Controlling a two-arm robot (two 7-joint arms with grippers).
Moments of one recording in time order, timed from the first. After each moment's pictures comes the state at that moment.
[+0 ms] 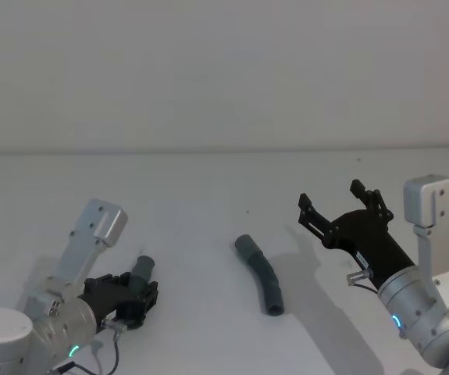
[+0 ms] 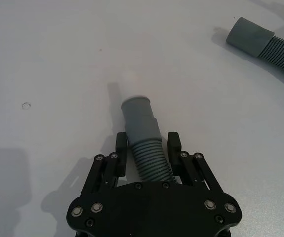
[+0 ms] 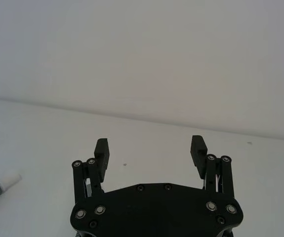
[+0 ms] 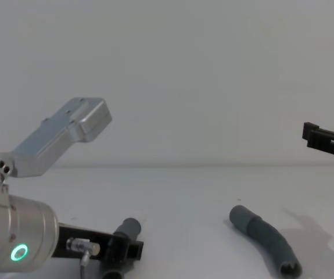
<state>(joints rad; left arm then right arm) -0.14 0.27 0.37 -1.76 -0.28 0.75 -0.12 -0.01 0.34 -0.23 -1.77 0.29 0.03 0.07</state>
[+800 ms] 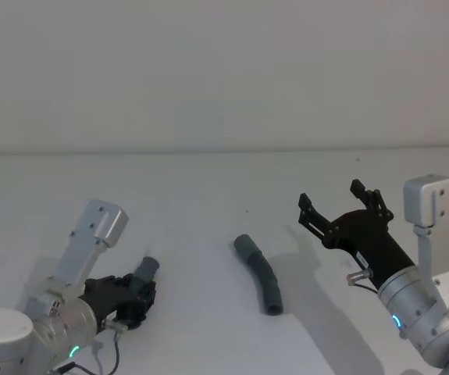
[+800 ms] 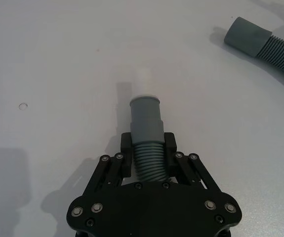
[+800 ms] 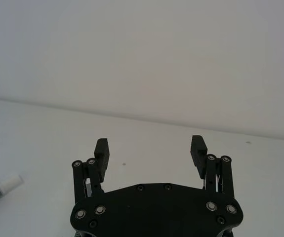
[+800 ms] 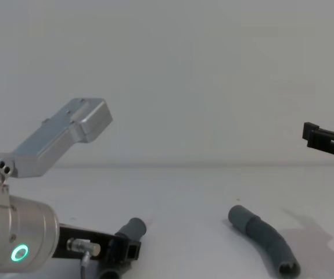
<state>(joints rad) -0.14 0.27 0.37 -1.76 -0.28 0.75 -0.12 -0.01 0.34 -0.23 -1.77 0.29 0.03 0.07</state>
